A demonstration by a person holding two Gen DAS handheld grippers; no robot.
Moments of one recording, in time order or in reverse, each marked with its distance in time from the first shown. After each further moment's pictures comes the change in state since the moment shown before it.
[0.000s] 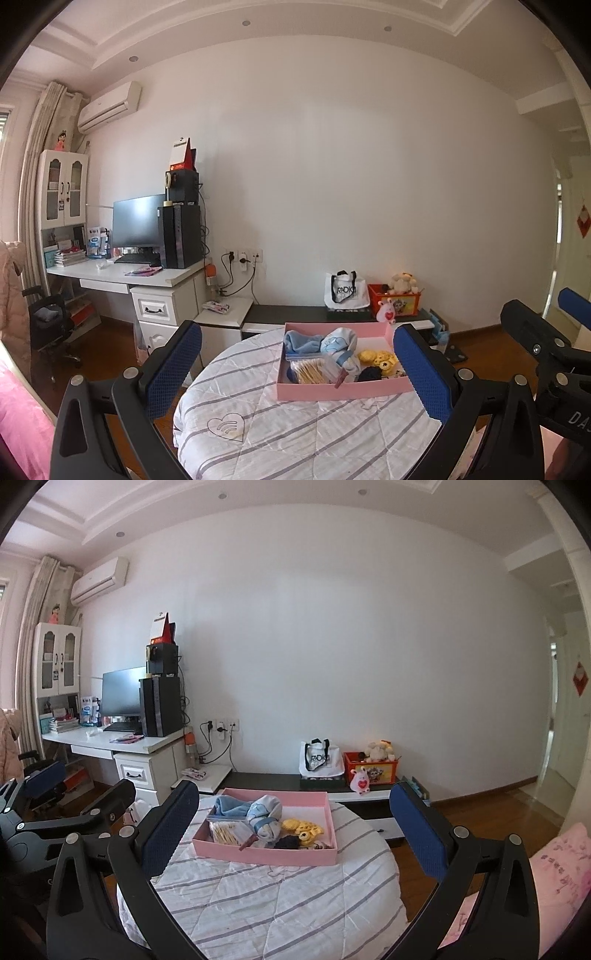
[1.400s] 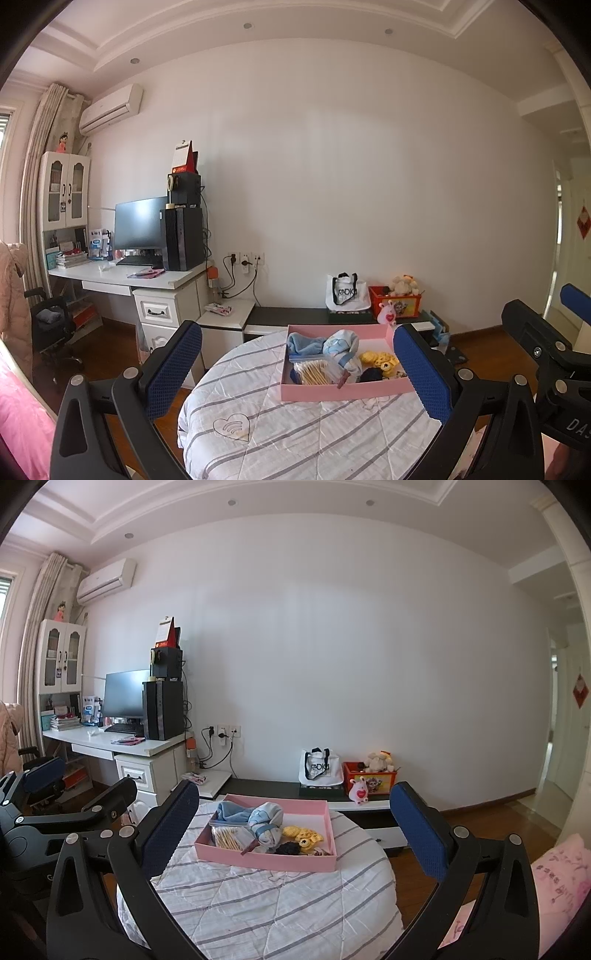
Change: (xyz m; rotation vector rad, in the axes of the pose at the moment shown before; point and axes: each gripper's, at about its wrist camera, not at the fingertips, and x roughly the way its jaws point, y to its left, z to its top) left arm -0.001 -0.002 -0.009 0.000 -0.013 0.008; right arm -0.014 0.005 0.008 -0.030 -0.032 -0.003
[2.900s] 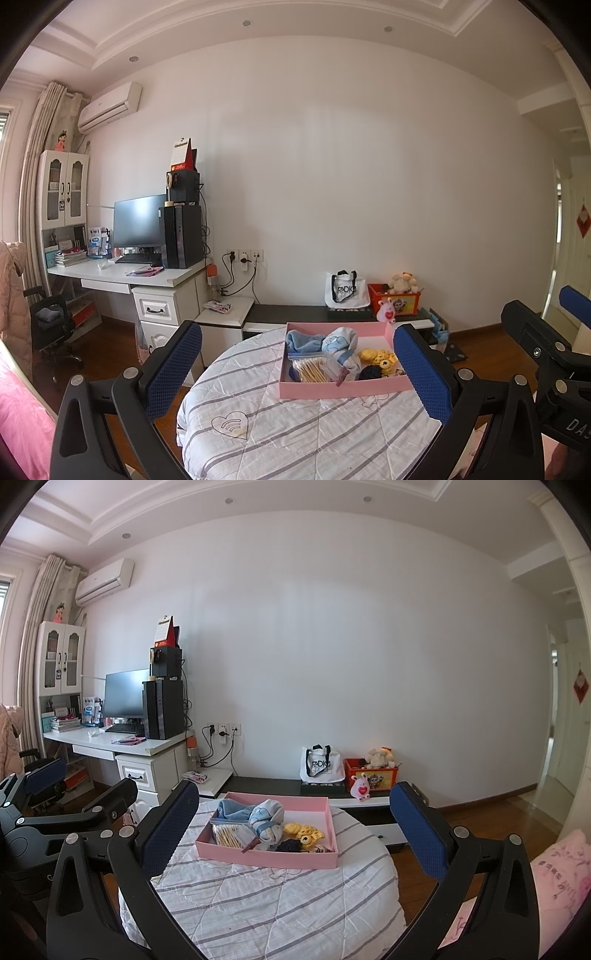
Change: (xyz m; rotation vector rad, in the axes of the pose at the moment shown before) left arm -0.006 0.000 0.002 0.000 0.008 -0.004; right arm 0.001 0.000 -0.001 0.005 0.002 0.004
